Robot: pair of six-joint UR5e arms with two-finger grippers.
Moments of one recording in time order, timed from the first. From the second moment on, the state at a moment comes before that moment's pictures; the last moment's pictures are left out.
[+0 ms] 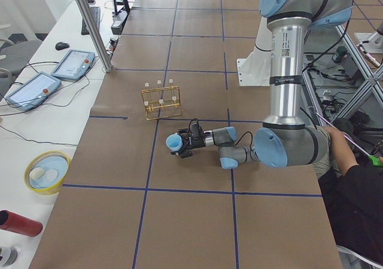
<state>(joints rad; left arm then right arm) -0.33 -1.53 -1.25 -2.97 -0.46 -1.36 1.49 -1.38 1.46 -1.67 2.30 -0.04</state>
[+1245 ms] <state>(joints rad) -0.31 -1.52 -1.29 -2.98 -0.54 -1.39 1.49 -1.38 1.46 -1.67 2.30 -0.04</state>
